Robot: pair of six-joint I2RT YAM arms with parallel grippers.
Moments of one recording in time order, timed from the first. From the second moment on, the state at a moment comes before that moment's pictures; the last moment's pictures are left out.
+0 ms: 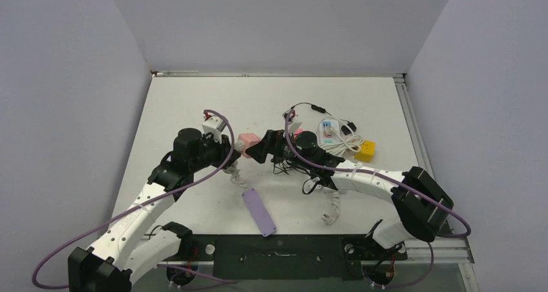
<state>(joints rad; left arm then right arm) -0.43 0.91 0.70 -0.27 0.27 -0.25 0.83 1.46 0.78 0.47 -0.15 0.74</state>
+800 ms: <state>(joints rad) -0.43 0.90 0.70 -0.28 0.25 -0.25 0.91 1.54 0.85 0.45 -0.03 0.73</state>
